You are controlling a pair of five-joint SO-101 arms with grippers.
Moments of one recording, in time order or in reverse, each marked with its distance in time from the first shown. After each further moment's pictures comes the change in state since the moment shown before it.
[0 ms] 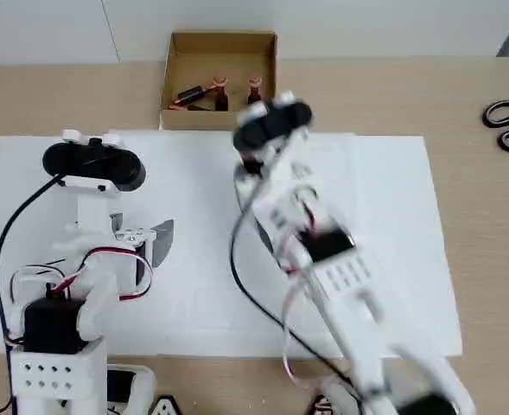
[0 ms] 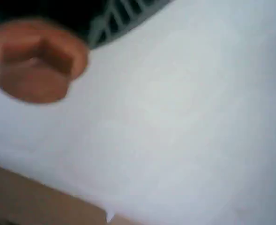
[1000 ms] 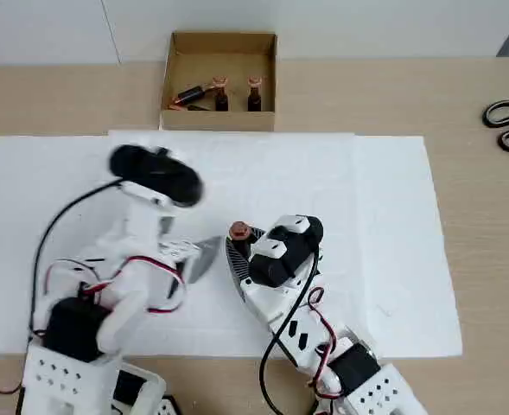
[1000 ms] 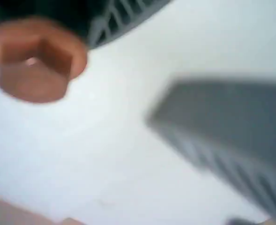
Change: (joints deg) left arm 13.0 0.0 0.0 -0.4 0.0; right arm -11.7 -65.8 54.6 -4.4 -0.2
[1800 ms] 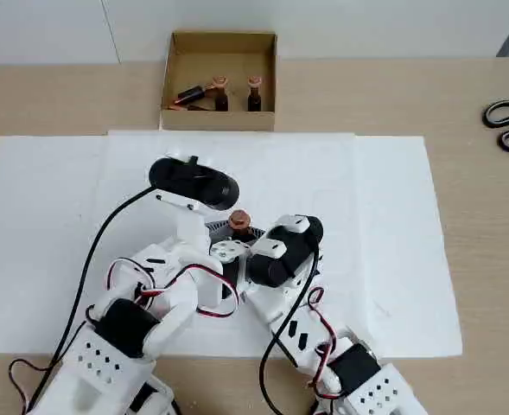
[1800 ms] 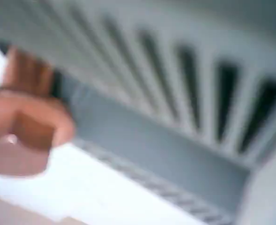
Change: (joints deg) left arm 17.9 0.2 15.6 -24.4 20.8; right arm -0.1 0.0 -0.2 0.0 -0.1
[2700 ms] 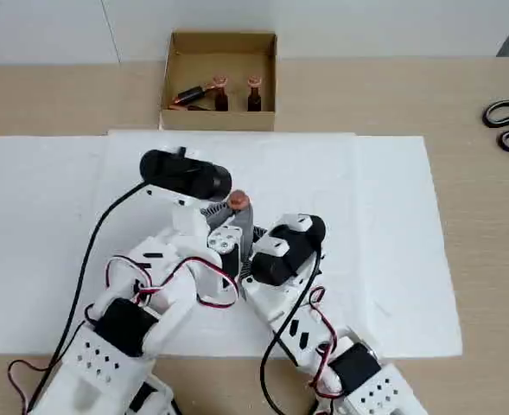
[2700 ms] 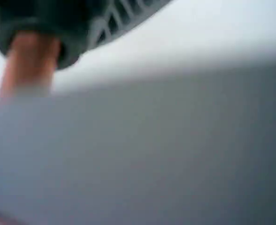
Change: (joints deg) left arm -0.5 0.3 0.4 -7.8 -0.2; right arm 0.3 0.0 0.0 0.0 -0.3
